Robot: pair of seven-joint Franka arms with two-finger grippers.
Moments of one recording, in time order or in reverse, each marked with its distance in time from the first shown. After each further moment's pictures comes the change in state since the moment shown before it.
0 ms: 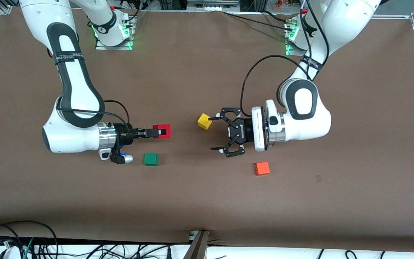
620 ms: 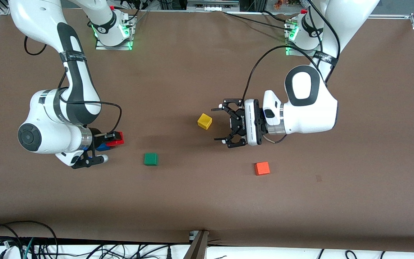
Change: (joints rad) left arm -0.004 -0.071 -0.012 0.000 0.447 -0.053 -0.427; right arm -0.003 -0.019 -0.083 0.004 -0.635 0.032 -0.086
